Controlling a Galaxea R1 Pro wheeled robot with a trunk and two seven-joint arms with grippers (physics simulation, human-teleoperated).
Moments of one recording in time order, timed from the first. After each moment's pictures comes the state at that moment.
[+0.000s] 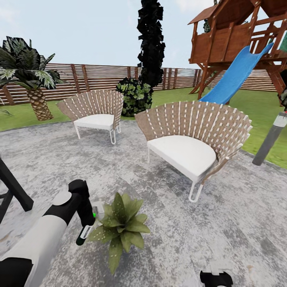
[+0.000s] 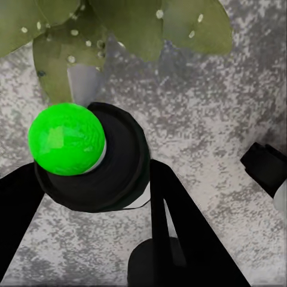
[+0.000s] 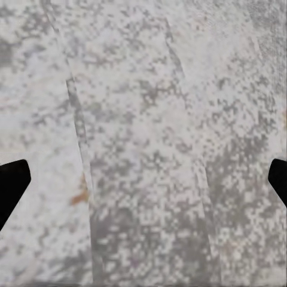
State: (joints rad) left arm -0.85 0.10 -0.11 -0.80 -1.36 0.58 -1.56; right arm -0.44 -0.03 -0.33 -0.18 0.38 -0.14 -0.20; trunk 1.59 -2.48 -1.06
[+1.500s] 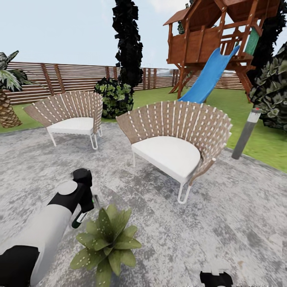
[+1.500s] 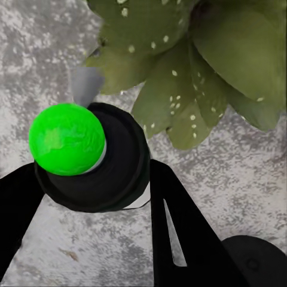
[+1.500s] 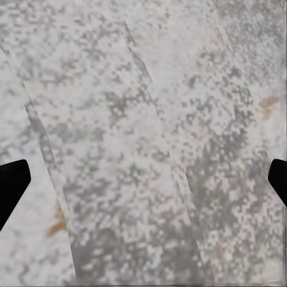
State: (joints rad) left arm -0.93 0.06 -0.11 -0.82 -1.56 0.63 -1.56; right arm -0.44 -0.03 -0.33 -0.18 0.38 -0.14 -0.20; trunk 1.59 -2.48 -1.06
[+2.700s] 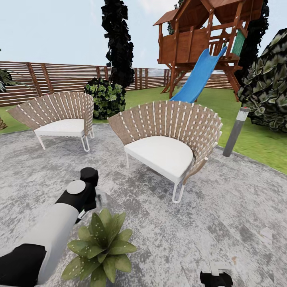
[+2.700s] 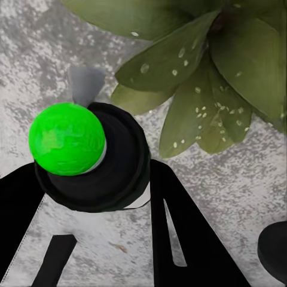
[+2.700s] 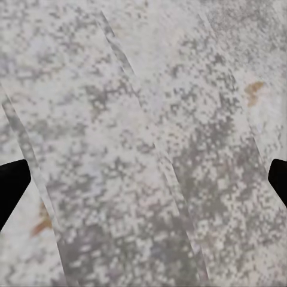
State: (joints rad) left arm -0.94 0.00 -0.11 -0.82 -1.69 0.56 -1.56; right arm -0.44 -0.03 -0.33 -0.17 0.38 -0.14 -0.20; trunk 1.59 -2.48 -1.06
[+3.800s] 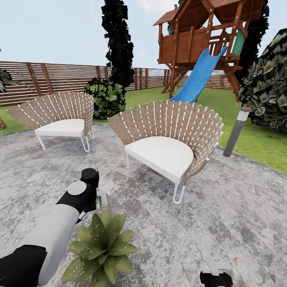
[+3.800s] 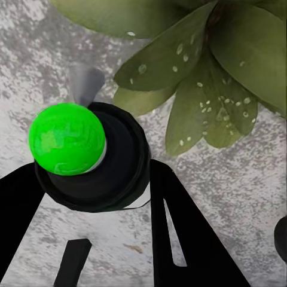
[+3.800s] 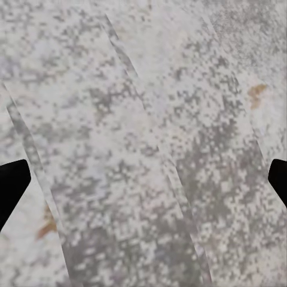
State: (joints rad) left arm -0.94 0.00 -0.12 -0.82 -1.70 0.48 -1.56; right arm -0.44 -0.03 -0.33 -0.17 0.38 -0.14 -0.20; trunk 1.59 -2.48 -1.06
